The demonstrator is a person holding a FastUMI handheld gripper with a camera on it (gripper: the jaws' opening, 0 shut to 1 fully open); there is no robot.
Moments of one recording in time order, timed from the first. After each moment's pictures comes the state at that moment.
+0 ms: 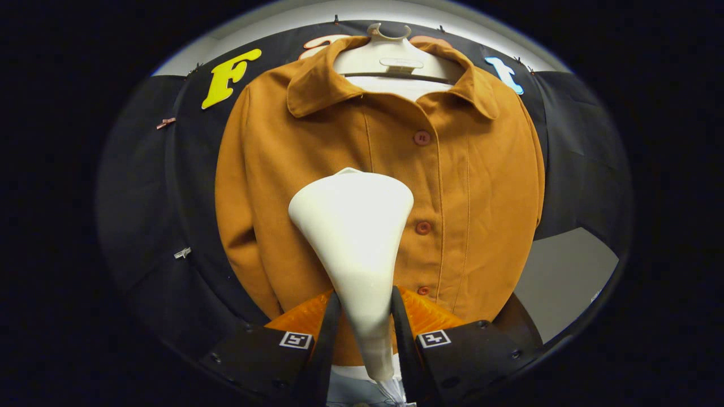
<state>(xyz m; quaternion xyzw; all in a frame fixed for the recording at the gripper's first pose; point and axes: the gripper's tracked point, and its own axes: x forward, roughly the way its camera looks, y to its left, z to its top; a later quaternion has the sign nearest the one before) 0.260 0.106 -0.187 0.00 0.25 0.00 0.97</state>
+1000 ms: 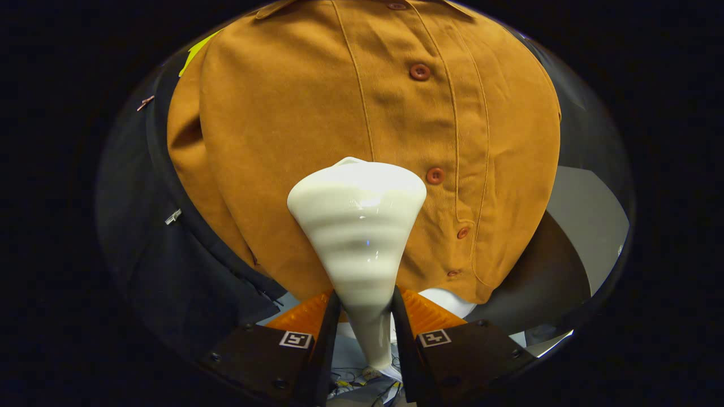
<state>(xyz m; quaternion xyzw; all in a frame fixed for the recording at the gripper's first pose) 0.213 0.094 -0.314 0.03 0.41 -0.02 0.91</state>
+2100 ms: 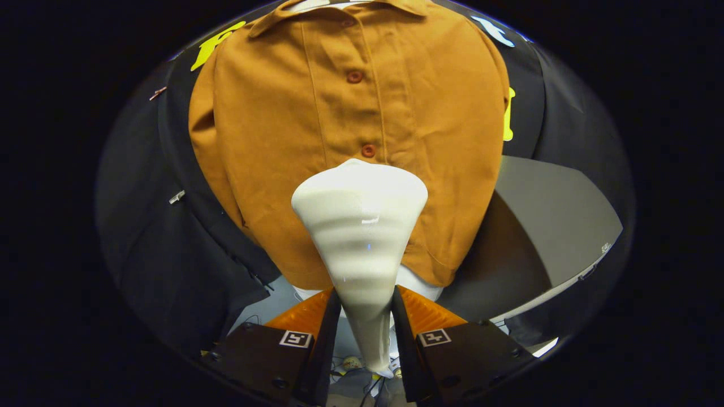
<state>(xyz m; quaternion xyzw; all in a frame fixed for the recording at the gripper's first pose) 0.147 0.031 -0.268 0.00 0.40 0.00 0.92</state>
